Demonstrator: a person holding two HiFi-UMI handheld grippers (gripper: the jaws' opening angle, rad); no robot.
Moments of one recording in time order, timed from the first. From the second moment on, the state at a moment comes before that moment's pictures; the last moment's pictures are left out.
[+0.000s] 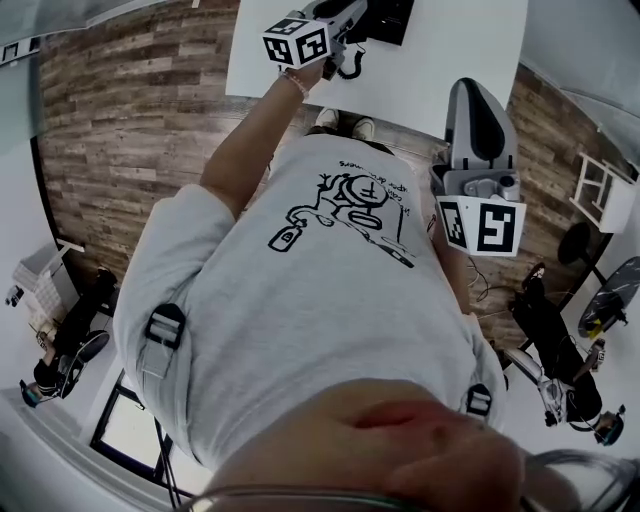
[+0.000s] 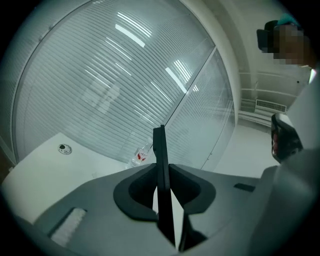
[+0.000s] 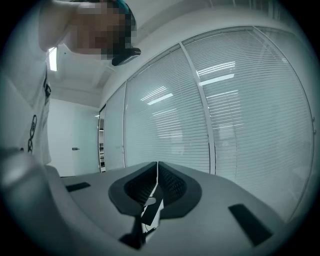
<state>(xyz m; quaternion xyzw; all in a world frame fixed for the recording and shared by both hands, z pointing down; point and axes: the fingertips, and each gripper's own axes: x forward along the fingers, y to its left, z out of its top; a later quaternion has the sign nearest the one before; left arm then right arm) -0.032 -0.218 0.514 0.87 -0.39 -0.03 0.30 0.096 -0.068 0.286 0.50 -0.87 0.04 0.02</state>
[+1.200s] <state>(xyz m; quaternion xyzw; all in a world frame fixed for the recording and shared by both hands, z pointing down) -0.042 -0.069 0.285 0.91 -0.34 -0.18 0.15 0.101 -0.063 0.267 0.47 -0.88 0.01 0.02</state>
